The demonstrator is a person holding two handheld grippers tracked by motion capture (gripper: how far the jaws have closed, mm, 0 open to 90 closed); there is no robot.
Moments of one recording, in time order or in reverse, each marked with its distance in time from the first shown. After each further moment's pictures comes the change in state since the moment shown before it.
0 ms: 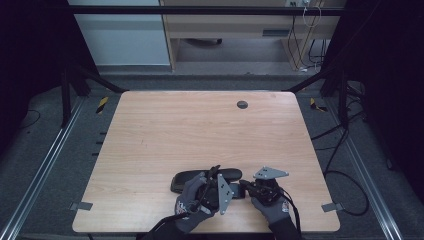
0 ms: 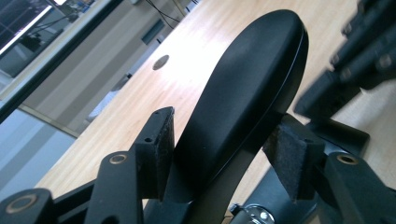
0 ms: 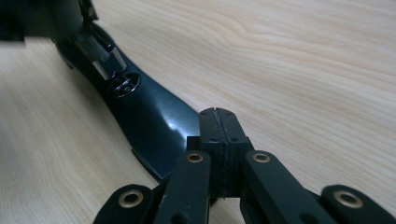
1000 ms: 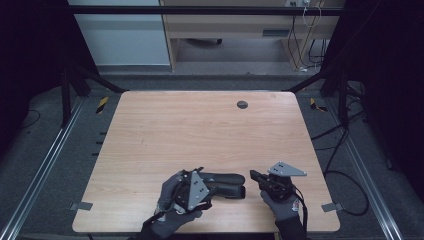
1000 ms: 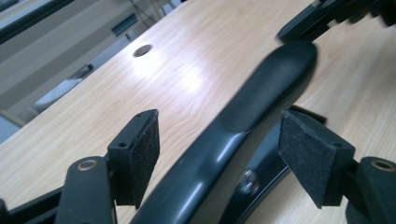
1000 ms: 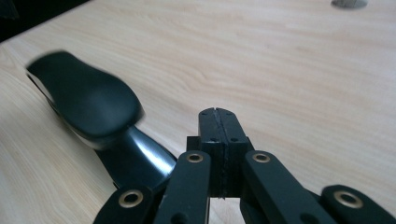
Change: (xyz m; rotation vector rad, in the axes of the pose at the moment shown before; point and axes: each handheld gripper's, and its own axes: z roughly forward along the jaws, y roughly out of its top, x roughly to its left) left arm 0.052 -0.035 -0.045 -0.053 -0.120 -0.213; right arm -0.007 0.016 -0.036 -0.155 -0.082 0.031
